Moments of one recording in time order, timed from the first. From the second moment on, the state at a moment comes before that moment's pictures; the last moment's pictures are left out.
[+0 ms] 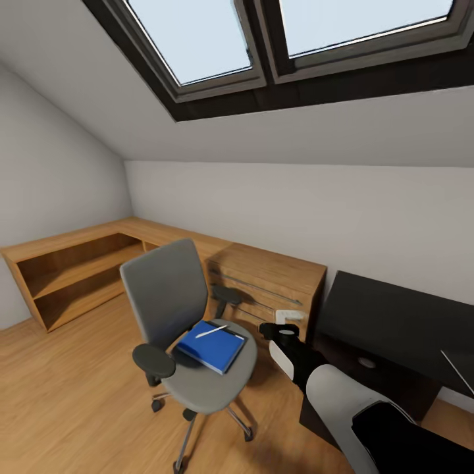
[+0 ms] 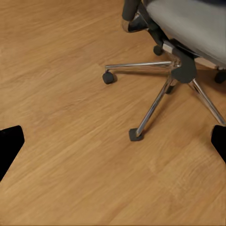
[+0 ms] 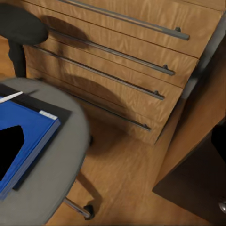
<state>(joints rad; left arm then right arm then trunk) 0.26 -0.07 0.16 -1.03 0.09 -0.26 0.08 -0.90 0.17 0.34 -0.30 -0.35 0.13 -0.36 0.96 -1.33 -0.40</state>
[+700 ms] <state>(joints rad) 0.26 -0.07 0.16 -1.02 0.10 -0.25 0.09 -0.90 0.17 0.34 -0.30 -0.35 0.14 -0.36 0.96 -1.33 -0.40</state>
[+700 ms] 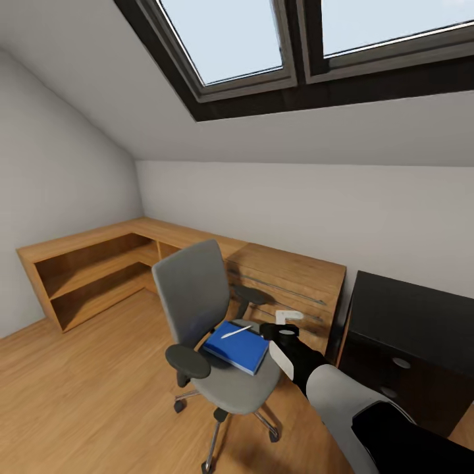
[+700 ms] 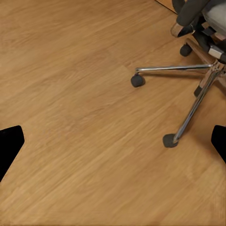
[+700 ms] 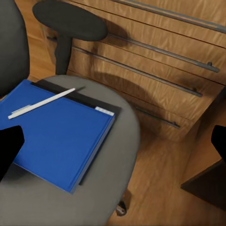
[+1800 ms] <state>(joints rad) 0.26 -0.07 0.17 -1.02 0.10 -0.26 0.09 -0.90 0.17 0.34 -0.30 -0.35 0.14 -0.36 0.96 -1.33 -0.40</state>
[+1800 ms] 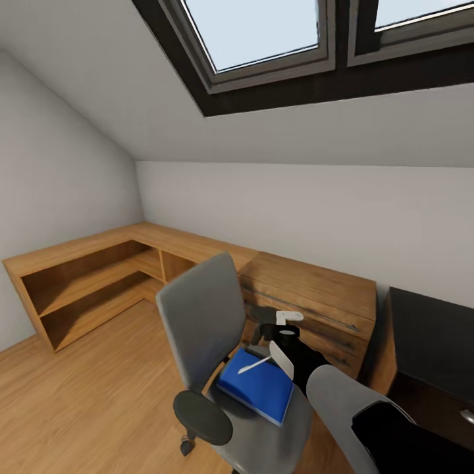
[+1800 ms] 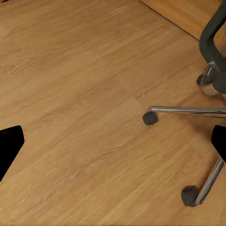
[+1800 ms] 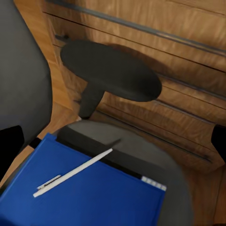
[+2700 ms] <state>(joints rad) 0.26 -0.07 0.36 -1.06 0.11 -0.26 0.08 -0.90 0.17 0.29 -0.30 -0.65 0.31 -0.46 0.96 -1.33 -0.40</state>
